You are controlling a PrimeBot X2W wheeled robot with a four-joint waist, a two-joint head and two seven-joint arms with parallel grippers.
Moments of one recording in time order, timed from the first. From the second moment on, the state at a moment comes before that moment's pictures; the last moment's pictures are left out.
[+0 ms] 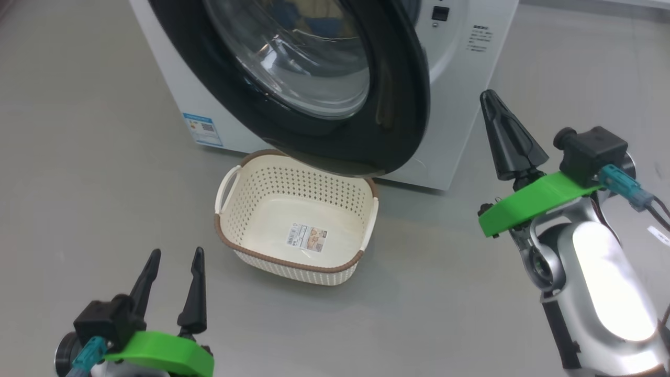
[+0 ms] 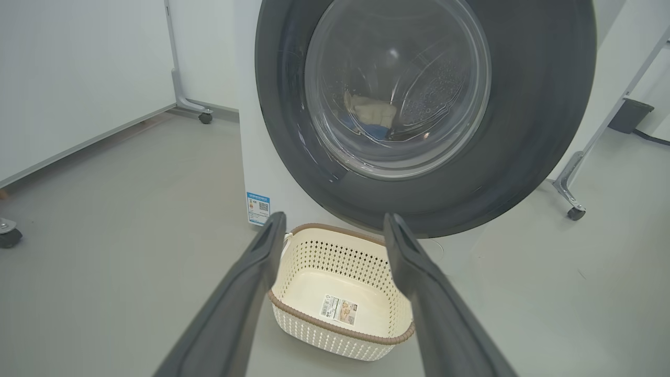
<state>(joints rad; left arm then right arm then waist) -0.07 0.36 -0.39 -0.04 -0.52 0.11 -0.16 -0.38 -0.05 0.16 0.11 0.17 0.13 -0.10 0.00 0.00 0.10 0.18</state>
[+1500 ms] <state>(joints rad) -0.22 0.28 -0.46 0.05 -0.48 0.06 -0.24 -0.78 -0.09 0.03 0.72 0.03 0.13 -0.15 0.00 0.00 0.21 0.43</state>
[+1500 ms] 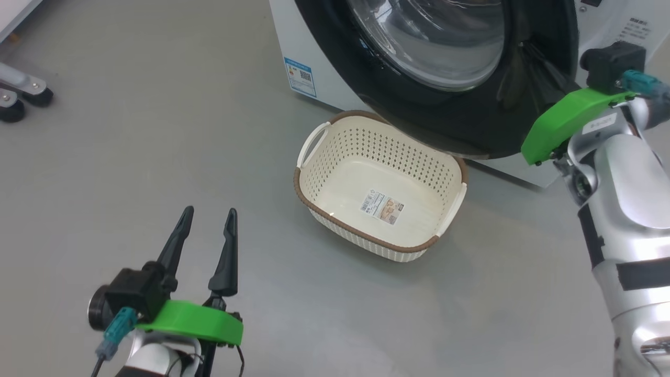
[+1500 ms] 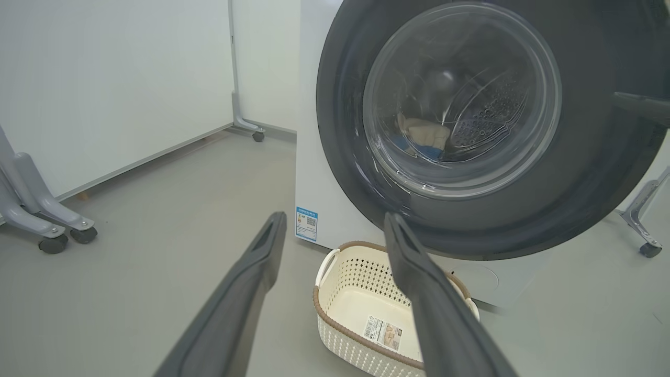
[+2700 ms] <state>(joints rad) -0.26 0.13 -0.35 0.10 -0.38 -0.06 -0.25 -1.07 -0.26 -0.32 0.96 -0.23 0.13 -0.12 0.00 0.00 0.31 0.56</state>
